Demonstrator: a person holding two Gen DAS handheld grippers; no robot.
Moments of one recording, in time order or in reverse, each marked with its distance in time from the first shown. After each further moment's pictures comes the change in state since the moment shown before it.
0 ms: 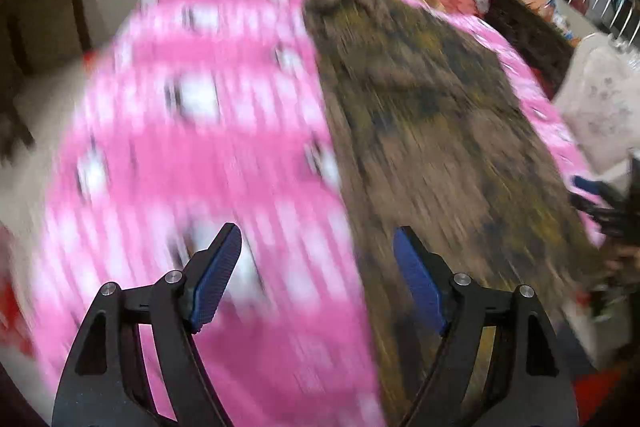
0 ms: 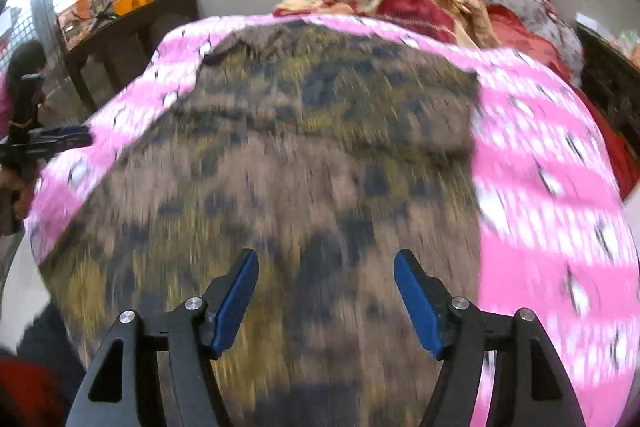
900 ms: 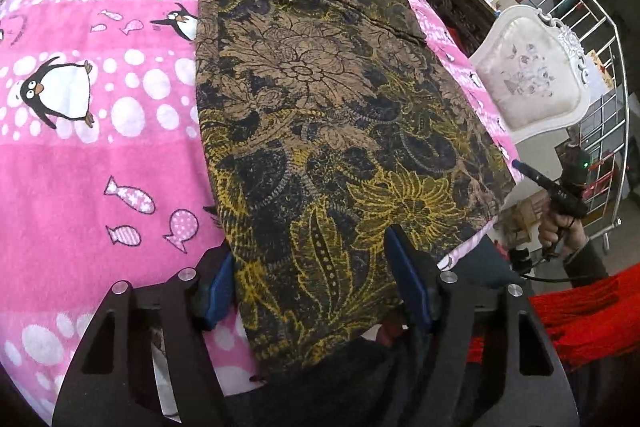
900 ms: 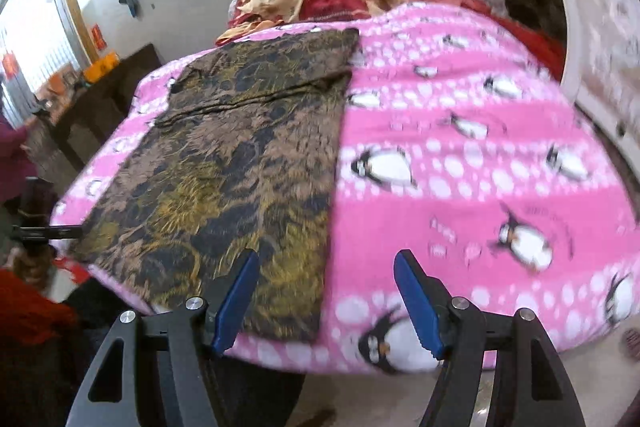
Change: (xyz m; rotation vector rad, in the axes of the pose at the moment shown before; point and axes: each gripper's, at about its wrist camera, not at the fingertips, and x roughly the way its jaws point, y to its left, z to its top) left arm 0.020 -0.045 -0.062 0.029 0.108 -0.322; right arm -0.073 -0.087 -0.119 0.292 -0.075 0.092
